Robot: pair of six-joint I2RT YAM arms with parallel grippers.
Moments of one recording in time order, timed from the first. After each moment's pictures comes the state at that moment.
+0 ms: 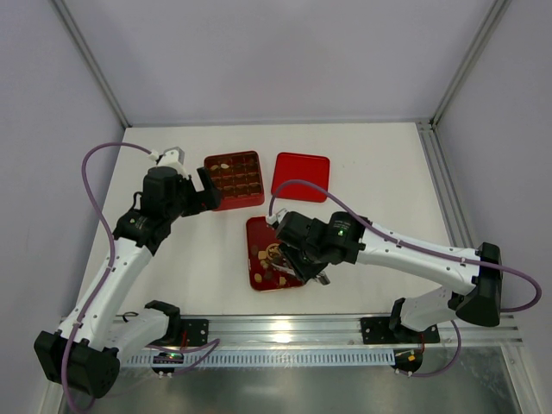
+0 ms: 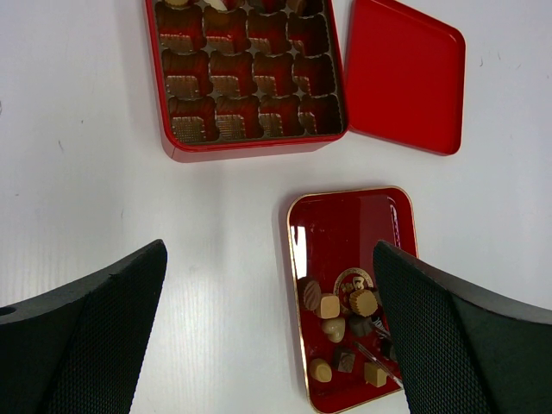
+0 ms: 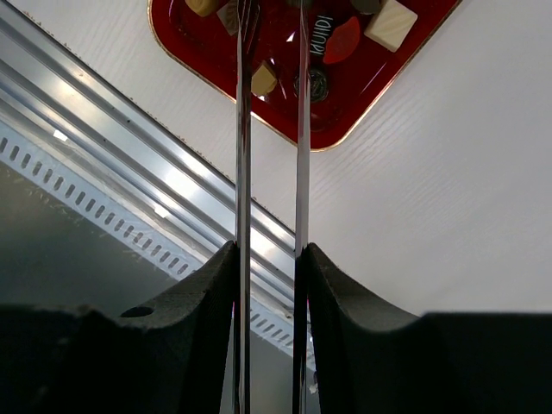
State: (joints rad) left arm -0.29 0.99 0.96 -0.53 -0.03 -0.44; right arm 1.17 1.39 1.30 -1.09 0.11 0.44
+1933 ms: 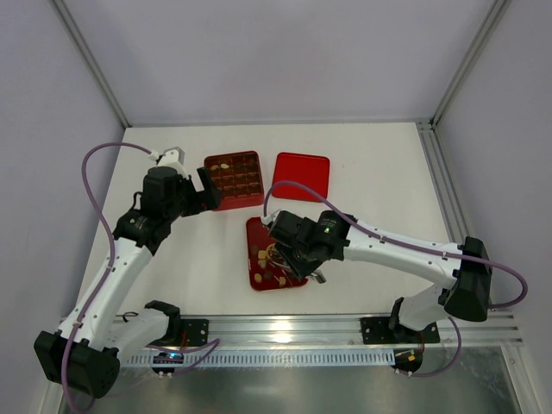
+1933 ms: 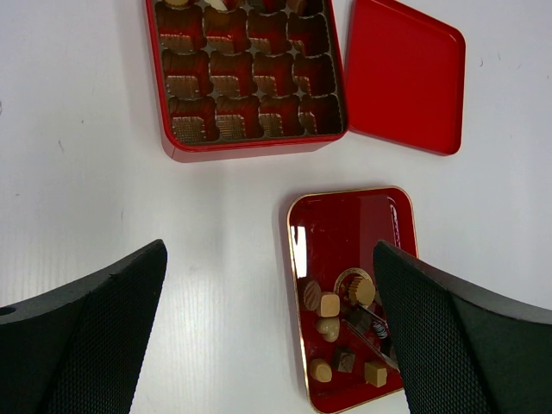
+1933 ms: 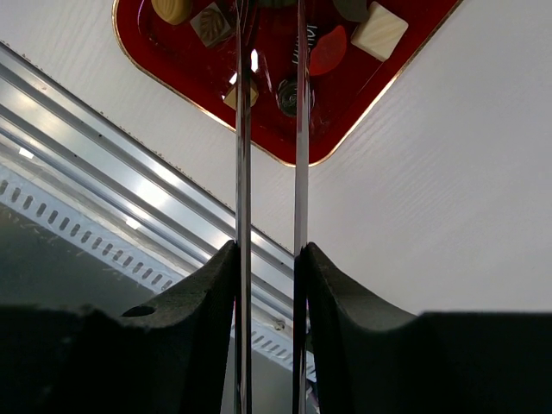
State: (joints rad) left arm -0.29 0.99 0.96 -0.53 -0.03 -0.44; right arm 1.15 1.46 1.29 -1.05 0.13 0.41
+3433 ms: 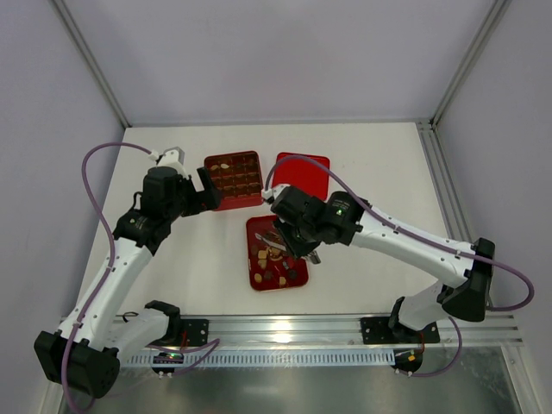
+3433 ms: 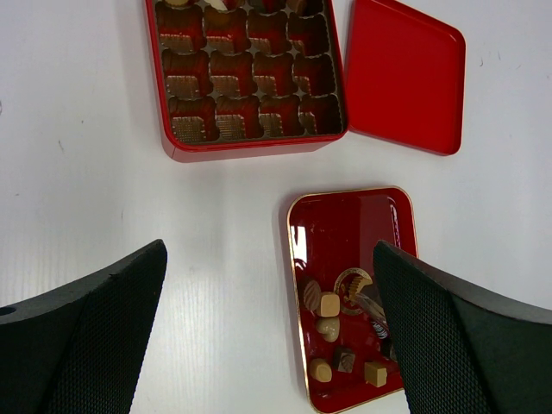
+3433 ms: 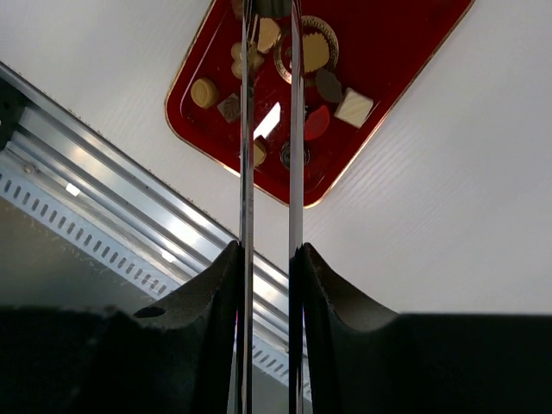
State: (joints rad) left arm -0.29 0.99 0.96 -0.53 -0.03 -0.44; right arm 1.09 1.46 1.46 -1.09 0.14 0.40
